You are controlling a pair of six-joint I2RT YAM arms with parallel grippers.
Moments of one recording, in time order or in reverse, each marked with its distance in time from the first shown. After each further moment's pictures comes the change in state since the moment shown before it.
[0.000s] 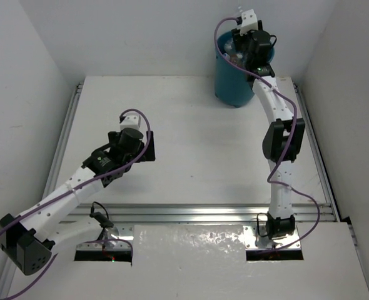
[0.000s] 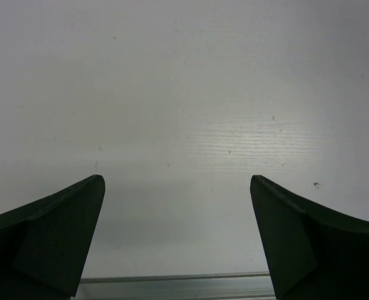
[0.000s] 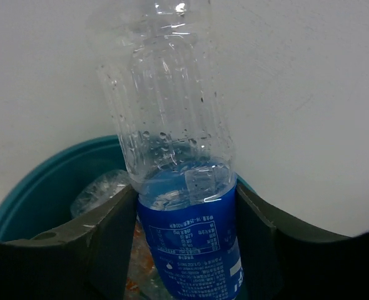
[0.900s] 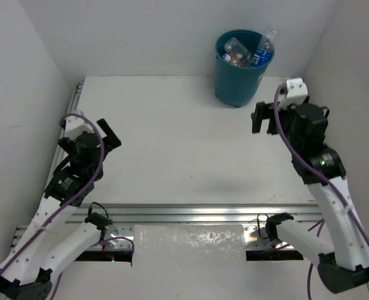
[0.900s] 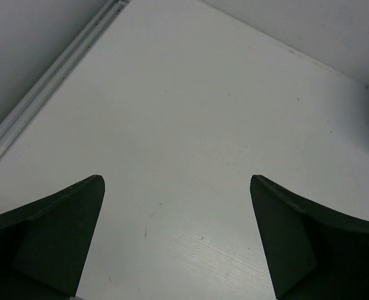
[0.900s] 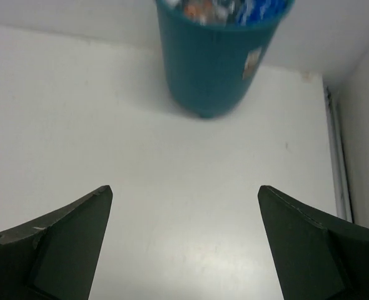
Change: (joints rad) left arm 0.196 -0.271 0.026 -0.017 -0.226 -0.072; right arm 0.136 -1.355 -1.065 -0.642 0.043 0.346
